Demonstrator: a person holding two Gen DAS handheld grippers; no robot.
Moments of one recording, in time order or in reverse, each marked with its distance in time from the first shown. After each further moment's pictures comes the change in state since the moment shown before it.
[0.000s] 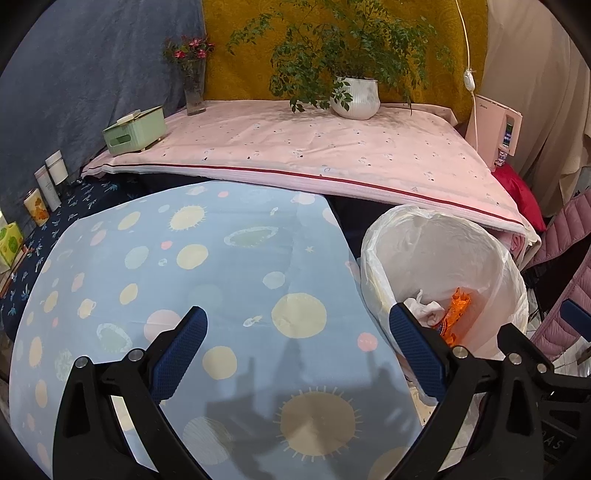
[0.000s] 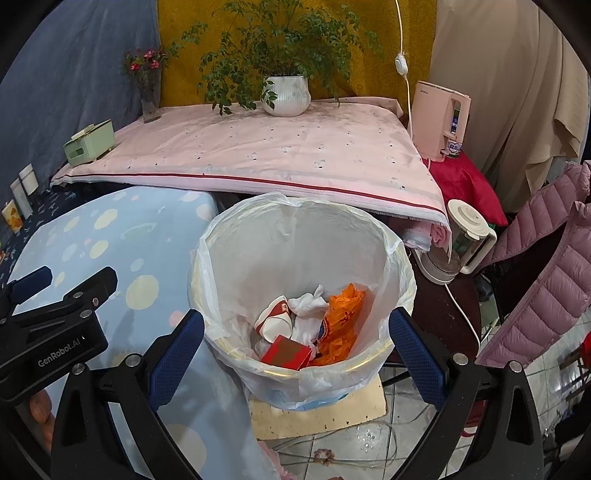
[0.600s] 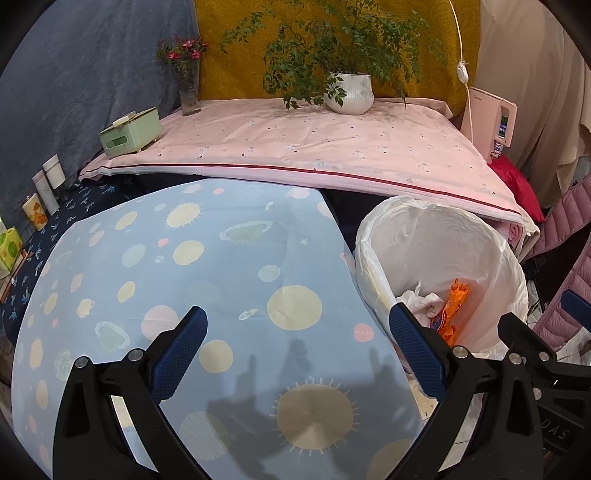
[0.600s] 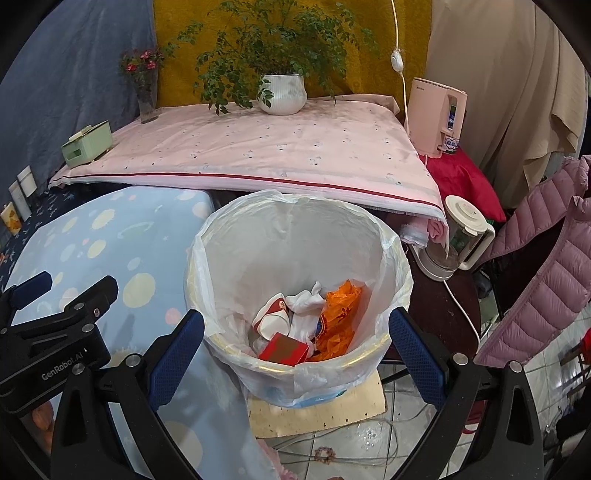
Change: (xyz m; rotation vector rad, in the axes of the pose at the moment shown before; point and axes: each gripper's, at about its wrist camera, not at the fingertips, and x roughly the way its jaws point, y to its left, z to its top) left arm -0.001 -0.007 -0.007 0.026 0.005 0.000; right arm 0.002 -0.006 -0.003 0.008 0.006 -0.002
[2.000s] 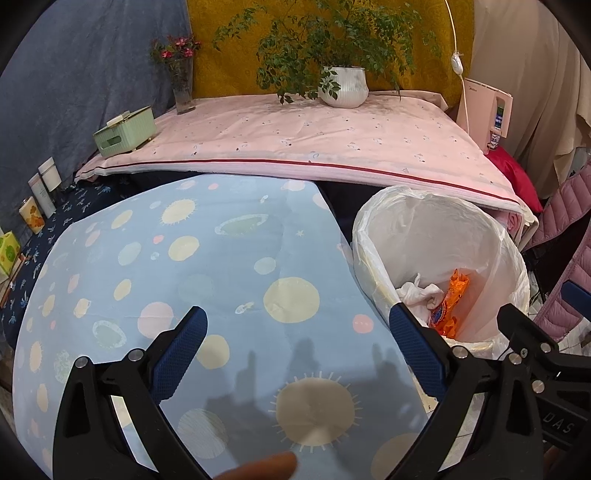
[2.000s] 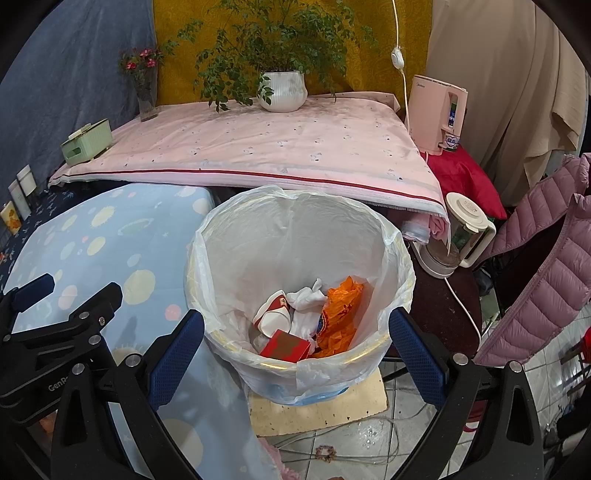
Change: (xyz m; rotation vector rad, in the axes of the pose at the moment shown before) left arm 0.006 0.000 -0.006 0.022 0.022 -0.011; right arm 0.001 0.001 -0.004 0.003 0.006 0.000
